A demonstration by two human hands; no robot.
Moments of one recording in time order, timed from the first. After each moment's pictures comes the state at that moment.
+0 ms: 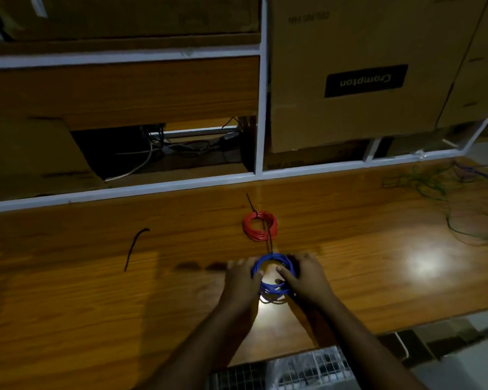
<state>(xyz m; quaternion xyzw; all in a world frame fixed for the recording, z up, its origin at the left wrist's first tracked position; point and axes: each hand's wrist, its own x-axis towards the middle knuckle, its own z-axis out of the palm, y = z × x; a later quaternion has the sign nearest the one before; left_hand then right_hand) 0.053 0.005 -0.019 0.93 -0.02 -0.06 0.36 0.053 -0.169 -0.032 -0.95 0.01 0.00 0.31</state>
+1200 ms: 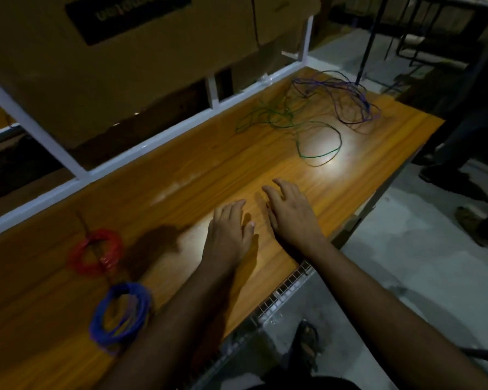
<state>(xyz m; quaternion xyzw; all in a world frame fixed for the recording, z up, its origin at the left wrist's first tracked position) 0.095 -0.278 -0.024 0.90 -0.35 -0.02 0.26 0.031 -0.449 -0.040 -0.97 0.12 -0.17 0.10</state>
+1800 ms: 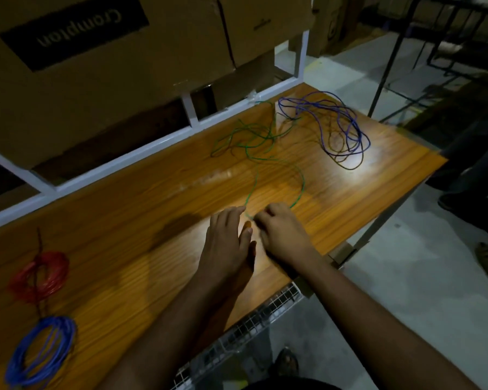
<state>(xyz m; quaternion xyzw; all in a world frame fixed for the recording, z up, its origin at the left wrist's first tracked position) 0.098 -0.414 -0.031 0.91 -0.31 0.01 0.27 0.052 -0.575 -0.046 -0.98 0.01 -0.15 0.16</state>
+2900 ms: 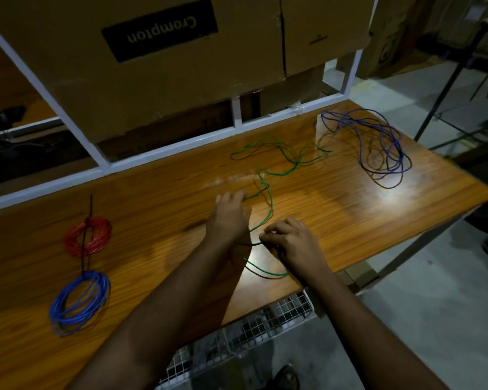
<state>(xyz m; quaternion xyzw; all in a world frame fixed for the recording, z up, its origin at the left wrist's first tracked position) 0.144 -0.395 -0.016 0.96 -0.14 -0.01 0.23 0.038 -0.553 -0.051 -0.96 -0.13 -0.18 0.18</state>
